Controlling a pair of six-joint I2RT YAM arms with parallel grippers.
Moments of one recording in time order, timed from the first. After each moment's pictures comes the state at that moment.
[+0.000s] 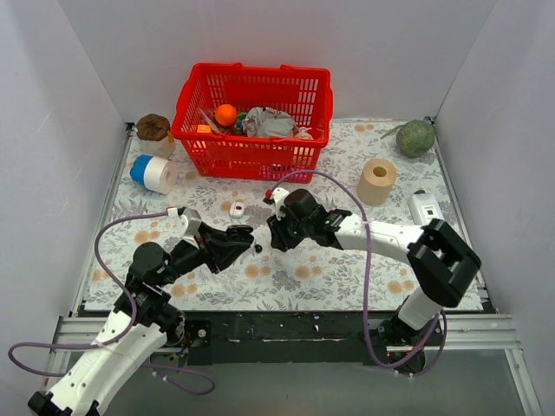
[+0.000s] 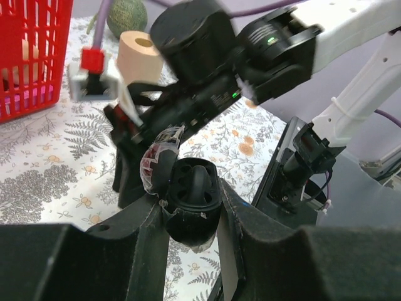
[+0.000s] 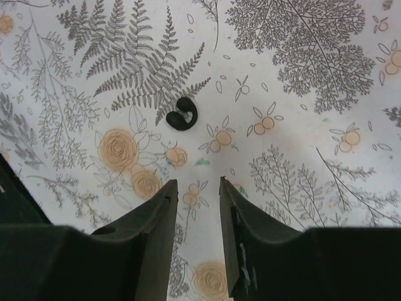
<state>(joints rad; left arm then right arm) -0.54 0.38 0.39 0.09 0.51 -0.40 0.91 1.56 0.95 -0.13 -0.17 0.18</state>
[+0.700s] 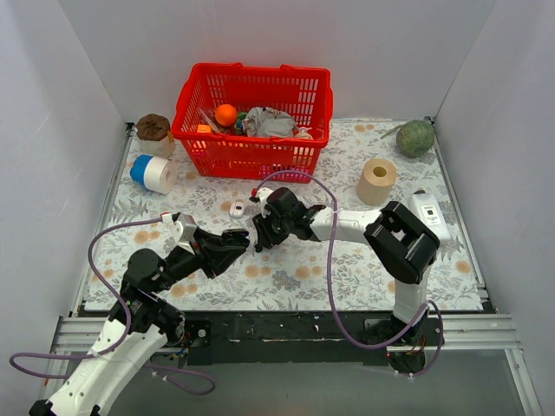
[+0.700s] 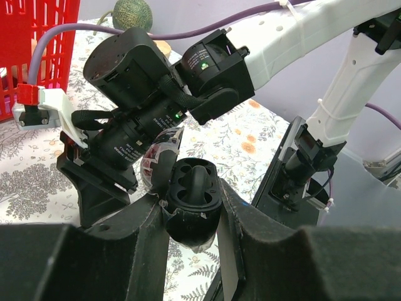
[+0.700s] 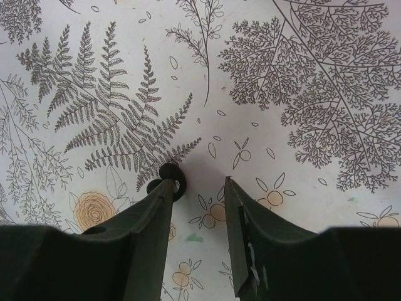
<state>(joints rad) -0.54 0.26 0.39 -0.02 0.48 -0.39 0.91 1.88 1.11 -0.04 -0.20 0.22</state>
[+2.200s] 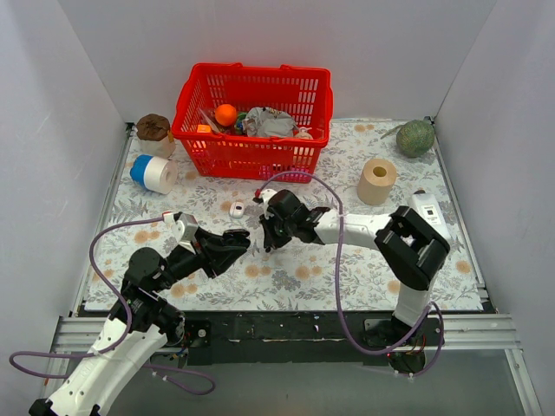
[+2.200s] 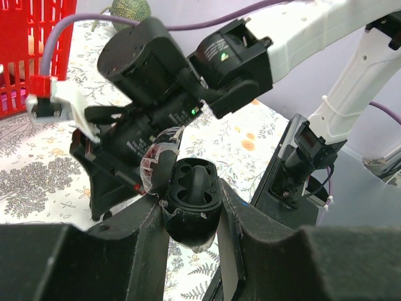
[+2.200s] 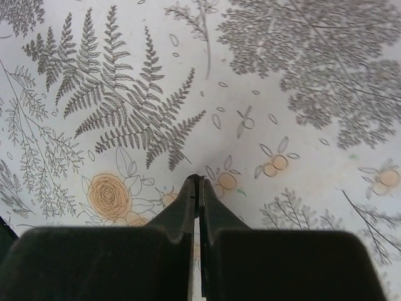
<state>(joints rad) -0.54 0.28 0.39 -0.01 0.49 -0.39 0.94 1.83 1.09 -0.07 -0.16 0.26</state>
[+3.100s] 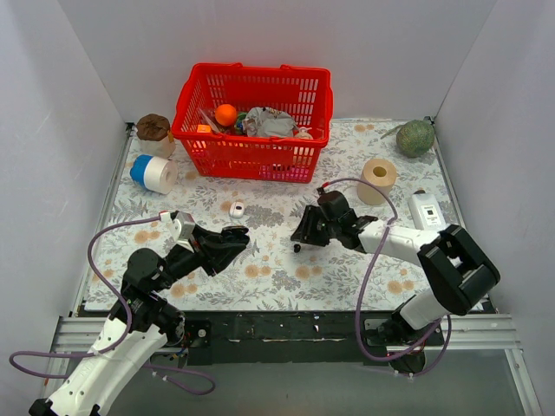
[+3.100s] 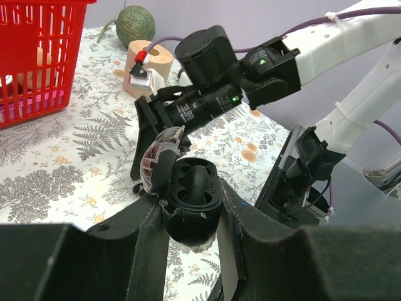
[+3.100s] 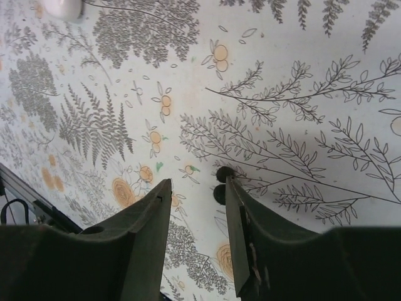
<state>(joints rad) -0.54 0.28 0.39 0.02 0.46 -0.41 0.70 1.54 0.72 0.02 -0.17 0.85</state>
